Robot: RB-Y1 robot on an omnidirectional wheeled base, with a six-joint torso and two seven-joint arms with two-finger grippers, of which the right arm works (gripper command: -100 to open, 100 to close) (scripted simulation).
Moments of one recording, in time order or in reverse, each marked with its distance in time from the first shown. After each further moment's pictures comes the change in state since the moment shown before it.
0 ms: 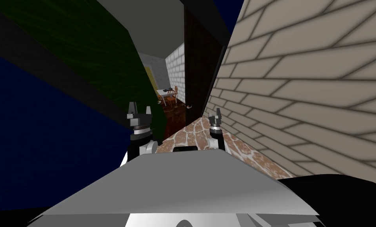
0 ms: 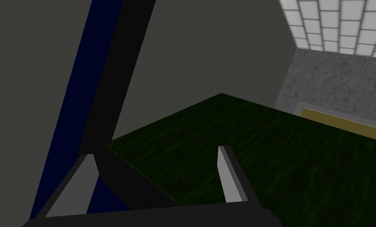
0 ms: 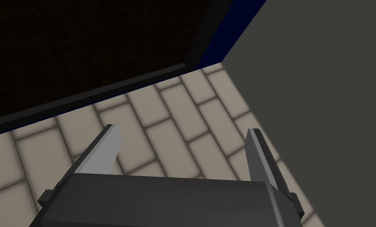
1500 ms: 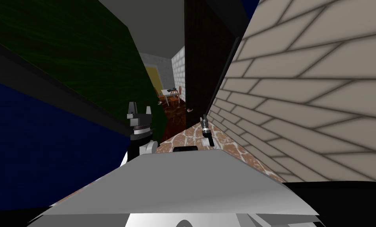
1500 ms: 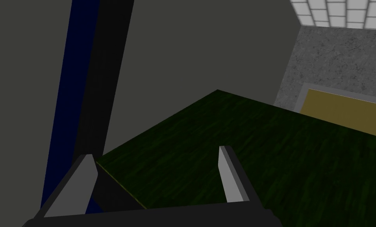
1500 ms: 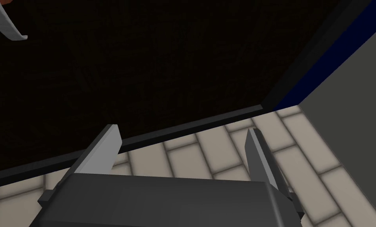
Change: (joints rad) arm -0.164 -0.036 0.072 0.445 0.004 -0.071 0.041
